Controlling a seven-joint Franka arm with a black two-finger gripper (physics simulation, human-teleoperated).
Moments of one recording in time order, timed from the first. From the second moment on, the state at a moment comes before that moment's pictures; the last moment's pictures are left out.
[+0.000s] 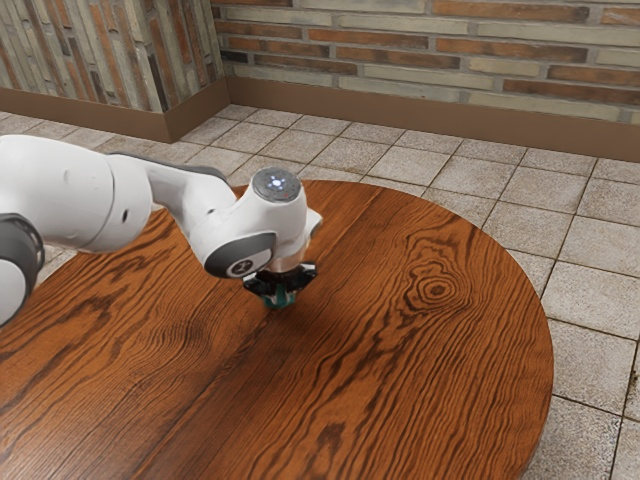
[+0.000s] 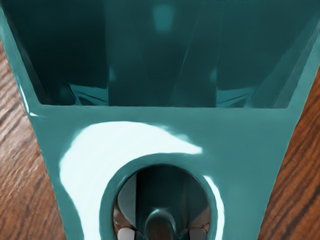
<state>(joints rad) -0.35 0.37 0.20 -1.98 0.44 2.49 -1.20</state>
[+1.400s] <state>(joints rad) -0.26 0.08 0.13 -2.24 0.40 2.59 -0.67</state>
